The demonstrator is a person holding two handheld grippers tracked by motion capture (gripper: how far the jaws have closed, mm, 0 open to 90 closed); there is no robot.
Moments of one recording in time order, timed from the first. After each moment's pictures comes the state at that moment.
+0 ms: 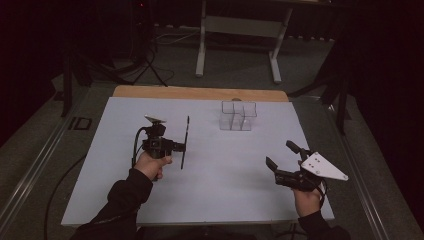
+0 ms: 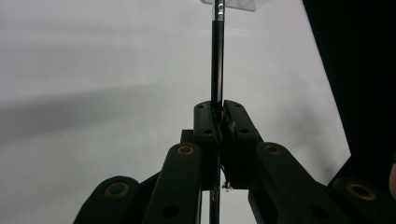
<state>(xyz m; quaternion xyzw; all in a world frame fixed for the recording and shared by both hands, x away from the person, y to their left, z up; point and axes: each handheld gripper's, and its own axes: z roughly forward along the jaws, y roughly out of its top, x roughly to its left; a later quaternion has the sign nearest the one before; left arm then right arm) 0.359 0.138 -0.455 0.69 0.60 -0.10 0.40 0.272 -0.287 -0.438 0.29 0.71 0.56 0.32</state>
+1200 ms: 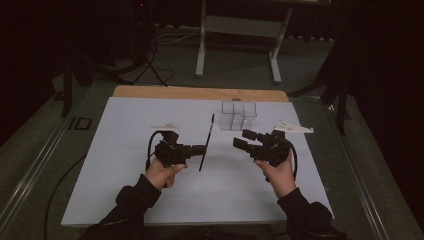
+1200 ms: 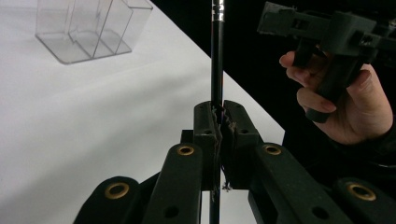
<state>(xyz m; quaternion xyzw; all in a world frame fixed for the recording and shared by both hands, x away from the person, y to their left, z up) 0.332 0.102 -0.449 0.73 0.39 -0.08 0.56 0.340 -0.217 -0.413 0.35 0.71 0.61 0.00</state>
